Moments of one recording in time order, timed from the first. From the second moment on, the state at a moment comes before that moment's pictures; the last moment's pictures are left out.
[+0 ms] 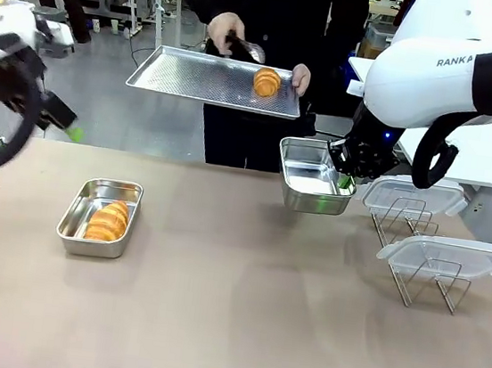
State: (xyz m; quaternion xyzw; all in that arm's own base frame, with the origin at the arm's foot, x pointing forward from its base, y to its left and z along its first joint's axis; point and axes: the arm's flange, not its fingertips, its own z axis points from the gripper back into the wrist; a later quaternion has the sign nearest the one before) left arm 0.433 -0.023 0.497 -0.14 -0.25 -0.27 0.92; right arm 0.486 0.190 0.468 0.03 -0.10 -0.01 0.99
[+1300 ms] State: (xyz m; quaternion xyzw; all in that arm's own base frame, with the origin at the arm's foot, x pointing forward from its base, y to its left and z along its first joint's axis) left arm 0.372 0.133 0.535 -0.25 -0.36 -0.48 0.76; right arm 0.486 0.190 0.468 0.03 -0.10 -0.01 0.99
